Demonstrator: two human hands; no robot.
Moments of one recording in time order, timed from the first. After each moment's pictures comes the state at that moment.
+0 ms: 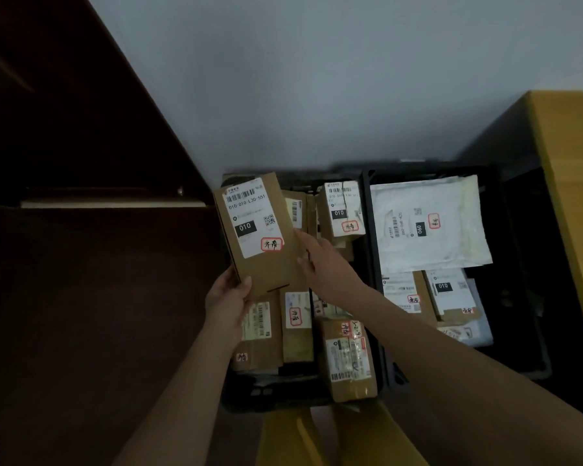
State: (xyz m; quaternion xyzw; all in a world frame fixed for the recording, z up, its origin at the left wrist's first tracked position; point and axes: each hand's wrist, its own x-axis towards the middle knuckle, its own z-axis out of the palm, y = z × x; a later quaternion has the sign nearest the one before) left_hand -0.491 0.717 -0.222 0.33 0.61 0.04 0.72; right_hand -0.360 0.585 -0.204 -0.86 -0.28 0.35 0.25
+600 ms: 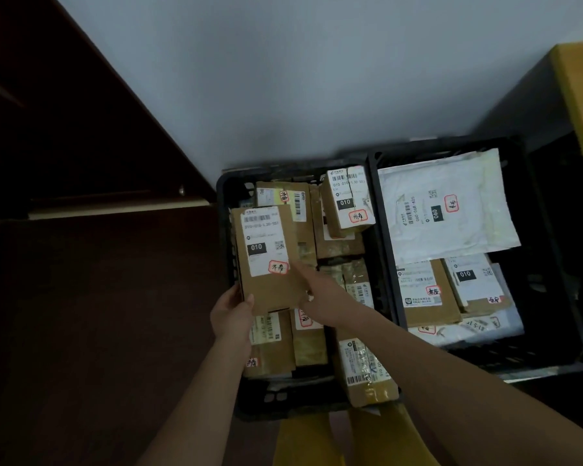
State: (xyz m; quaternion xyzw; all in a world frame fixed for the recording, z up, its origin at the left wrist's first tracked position) left_hand -0.498 0.706 -0.260 0.39 0.68 0.01 0.62; right_hand -0.390 0.575 -0.267 -0.79 -0.22 0.51 0.26
